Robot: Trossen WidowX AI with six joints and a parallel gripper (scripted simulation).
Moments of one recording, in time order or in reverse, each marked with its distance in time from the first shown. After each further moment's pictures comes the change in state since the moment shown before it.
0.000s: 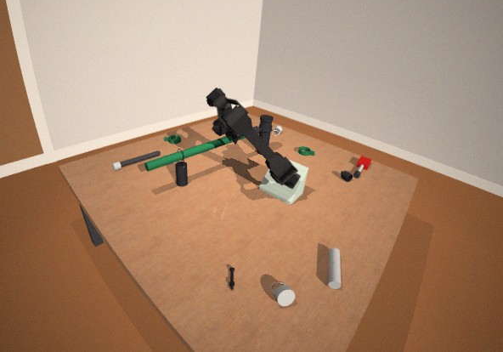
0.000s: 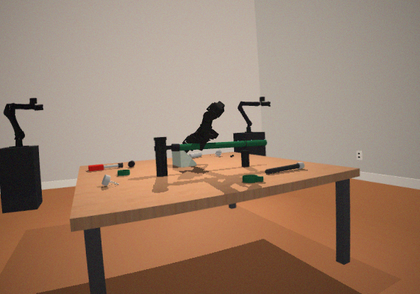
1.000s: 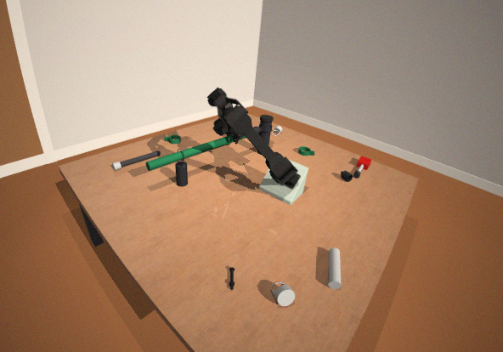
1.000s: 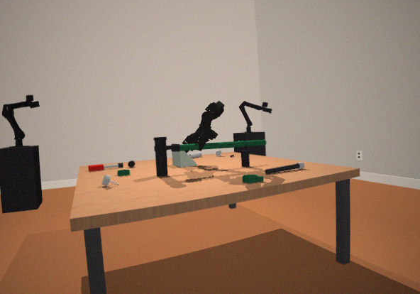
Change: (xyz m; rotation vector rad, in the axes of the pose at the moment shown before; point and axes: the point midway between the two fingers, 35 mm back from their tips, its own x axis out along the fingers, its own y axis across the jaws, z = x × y) arm 0.003 0.000 -0.005 -0.001 -0.009 0.003
